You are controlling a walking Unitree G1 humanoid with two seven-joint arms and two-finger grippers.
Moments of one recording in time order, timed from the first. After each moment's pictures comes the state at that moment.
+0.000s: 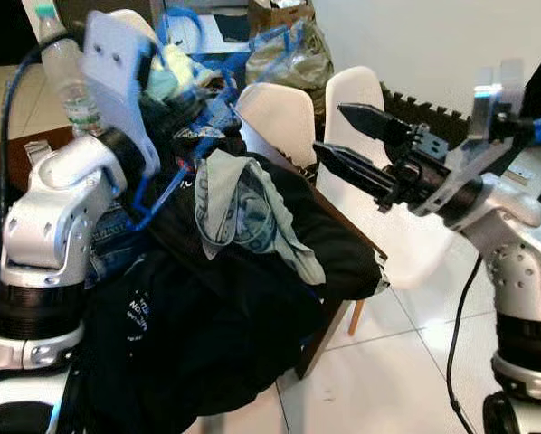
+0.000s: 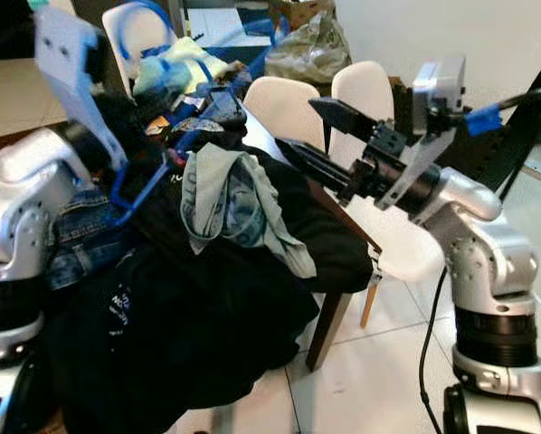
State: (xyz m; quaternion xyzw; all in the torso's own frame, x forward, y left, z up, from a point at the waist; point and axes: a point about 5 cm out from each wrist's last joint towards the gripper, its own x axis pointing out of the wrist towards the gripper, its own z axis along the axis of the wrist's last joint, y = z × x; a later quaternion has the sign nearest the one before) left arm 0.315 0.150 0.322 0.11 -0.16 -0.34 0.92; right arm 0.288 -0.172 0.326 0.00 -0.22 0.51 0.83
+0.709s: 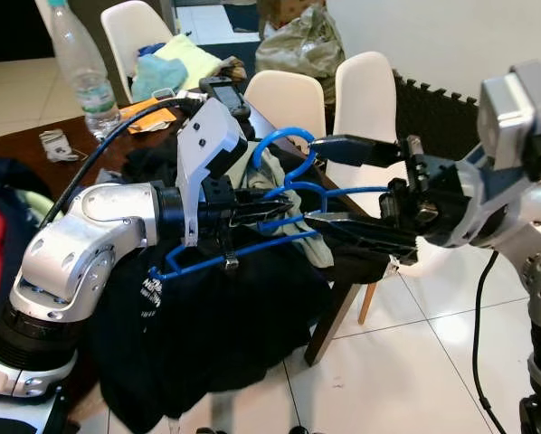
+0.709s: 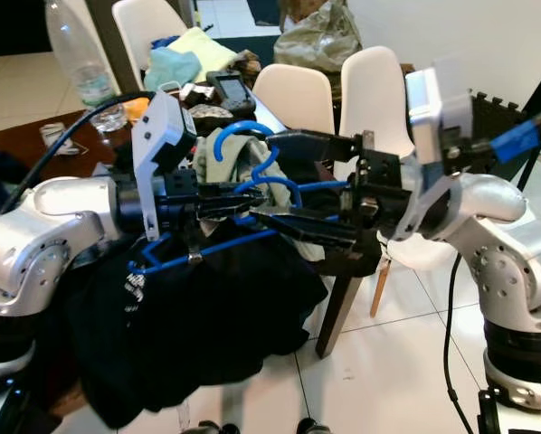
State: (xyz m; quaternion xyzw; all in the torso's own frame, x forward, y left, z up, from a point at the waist) left arm 0.278 0.108 0.299 0.16 -0.08 -0.58 0.80; right arm 0.251 -0.145 0.328 -0.09 -0.16 0.65 0.73
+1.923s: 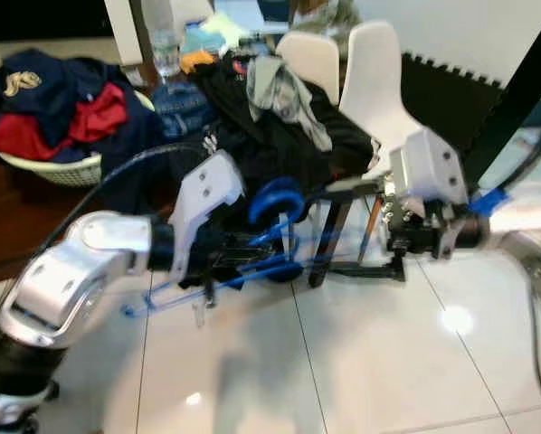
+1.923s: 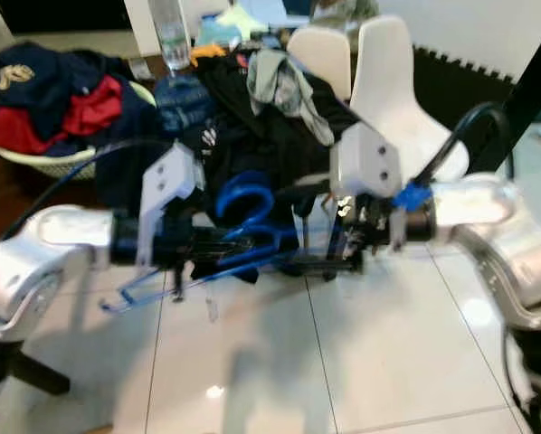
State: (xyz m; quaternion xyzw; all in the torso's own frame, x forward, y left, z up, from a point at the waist) left arm 0.266 0.119 0.259 0.21 0.00 -0.63 0.75; right arm 0.280 -0.183 0.306 -0.29 0.00 0.54 0.79
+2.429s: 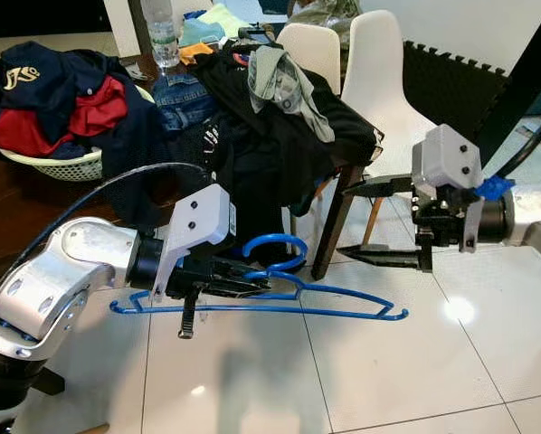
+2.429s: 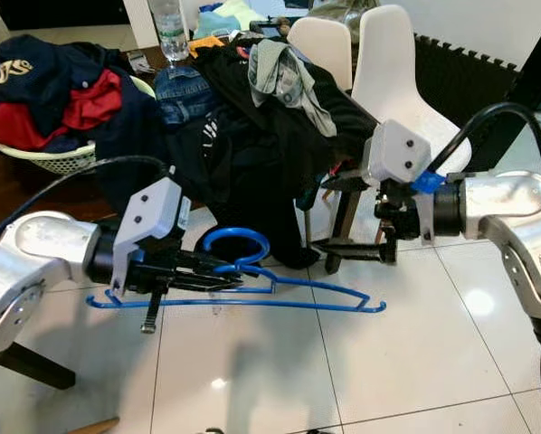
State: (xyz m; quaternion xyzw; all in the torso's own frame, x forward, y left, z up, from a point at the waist) left arm 0.252 0.124 0.258 0.24 -0.02 -0.68 0.69; right arm 0.275 -0.190 0.301 -0.28 0.02 0.58 0.77
